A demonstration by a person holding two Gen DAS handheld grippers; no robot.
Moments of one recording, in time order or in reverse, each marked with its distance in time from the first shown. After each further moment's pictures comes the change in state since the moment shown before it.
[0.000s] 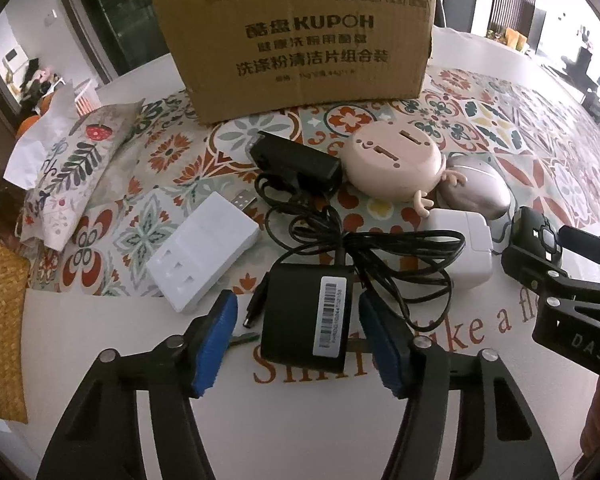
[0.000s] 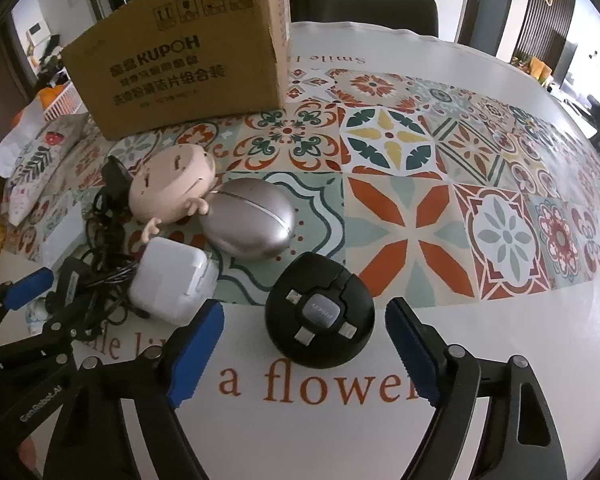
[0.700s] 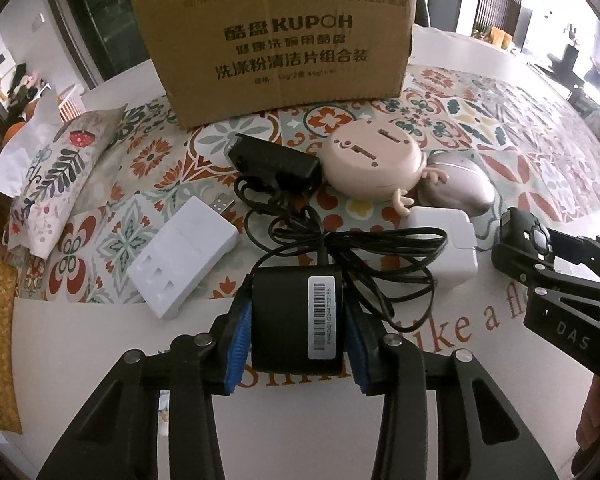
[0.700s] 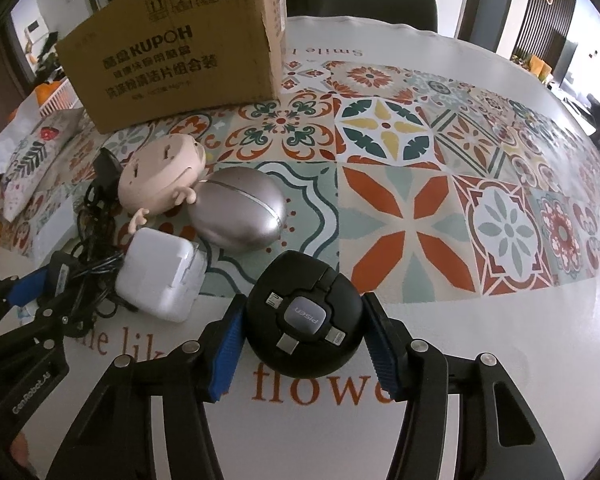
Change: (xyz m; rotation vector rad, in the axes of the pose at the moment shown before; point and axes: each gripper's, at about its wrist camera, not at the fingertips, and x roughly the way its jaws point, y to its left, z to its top) left arm -0.002 -0.004 -0.004 0.028 -0.017 -0.047; right arm 0.003 -0.002 -0.004 -0.002 0.006 0.001
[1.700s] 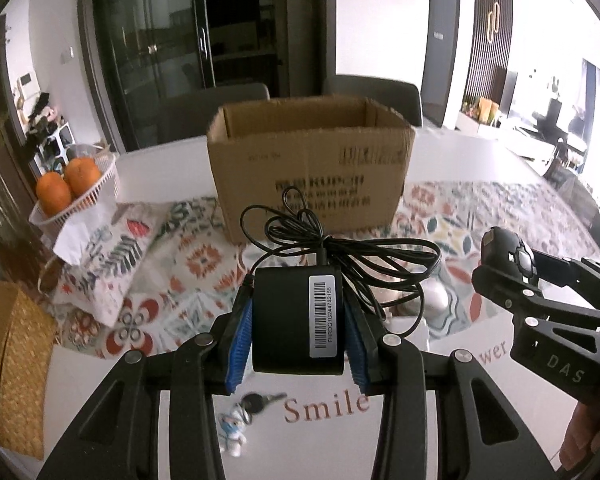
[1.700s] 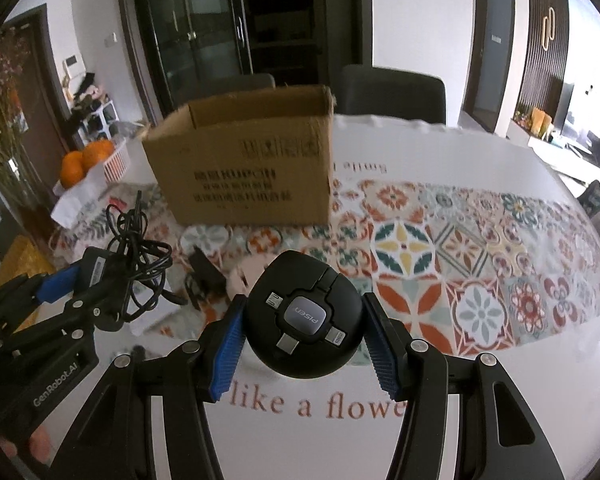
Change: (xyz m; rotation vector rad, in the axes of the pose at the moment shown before) left arm -0.104 0.043 0.036 -0.048 -0.295 -0.036; right arm -0.112 0.044 0.031 -0.034 -0.268 0.050
